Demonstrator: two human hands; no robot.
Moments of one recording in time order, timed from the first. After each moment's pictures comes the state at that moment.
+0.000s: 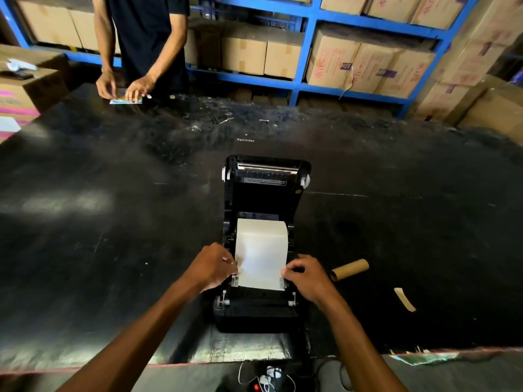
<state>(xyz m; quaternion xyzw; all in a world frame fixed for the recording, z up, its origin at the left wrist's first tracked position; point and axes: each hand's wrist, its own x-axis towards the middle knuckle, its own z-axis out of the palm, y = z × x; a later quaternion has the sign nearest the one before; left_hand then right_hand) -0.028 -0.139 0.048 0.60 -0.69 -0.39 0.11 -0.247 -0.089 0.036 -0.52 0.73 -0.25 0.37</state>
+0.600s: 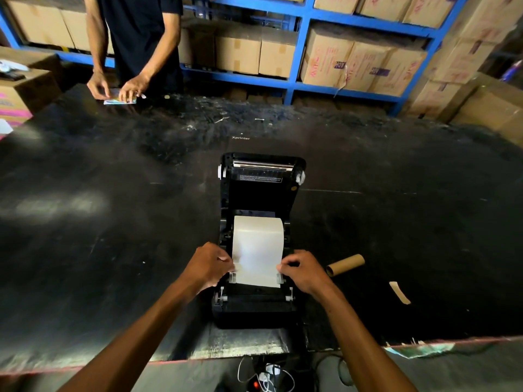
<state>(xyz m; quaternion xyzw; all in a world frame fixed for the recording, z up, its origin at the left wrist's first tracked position) -0.026 -0.133 0.044 0.60 -0.66 -0.42 0.15 -0.244 -0.088 0.045 -0.54 0.71 -0.24 0.37</state>
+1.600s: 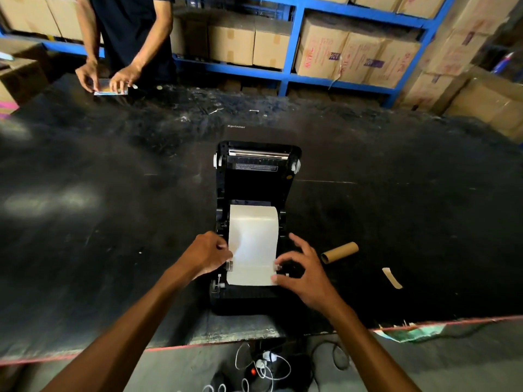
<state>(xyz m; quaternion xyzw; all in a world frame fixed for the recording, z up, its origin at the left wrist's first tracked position) -0.025 -0.137 0.044 0.60 -0.67 -0.42 0.10 -0.251 -0.046 0.033 -0.61 0.65 -0.32 0.33</state>
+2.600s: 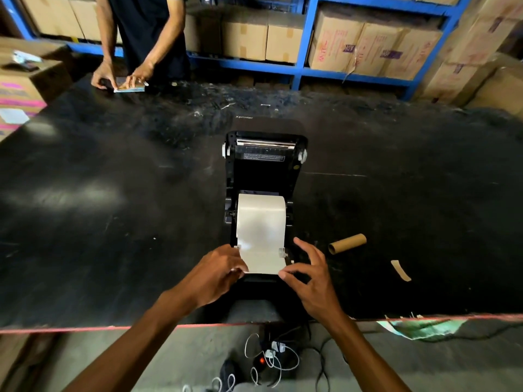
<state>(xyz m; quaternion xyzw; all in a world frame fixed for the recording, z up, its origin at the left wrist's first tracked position) -0.011 -0.068 0.037 0.38 -0.89 -0.19 0.17 -0.241 -0.009 0.021 -0.62 0.63 -0.38 0.28</state>
